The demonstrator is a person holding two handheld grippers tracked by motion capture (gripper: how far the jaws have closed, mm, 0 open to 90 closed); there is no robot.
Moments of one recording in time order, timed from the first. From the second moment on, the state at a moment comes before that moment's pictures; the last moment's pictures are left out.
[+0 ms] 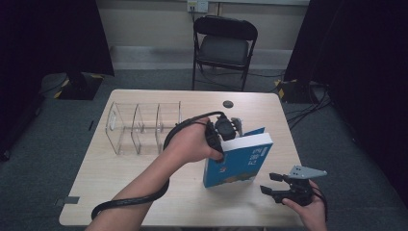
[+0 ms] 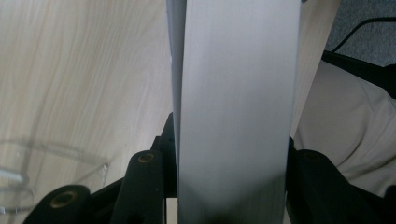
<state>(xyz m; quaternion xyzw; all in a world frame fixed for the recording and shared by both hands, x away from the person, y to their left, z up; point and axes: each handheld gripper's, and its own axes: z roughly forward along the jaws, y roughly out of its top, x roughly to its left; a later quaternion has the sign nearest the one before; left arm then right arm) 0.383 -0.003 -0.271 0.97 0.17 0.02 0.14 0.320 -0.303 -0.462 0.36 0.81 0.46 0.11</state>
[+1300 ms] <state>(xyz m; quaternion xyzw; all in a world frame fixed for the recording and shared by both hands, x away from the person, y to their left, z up) 0.388 0.052 -0.284 0.97 0.21 0.01 0.09 0.340 -0.290 -0.500 0.37 0.84 0.36 0.17</state>
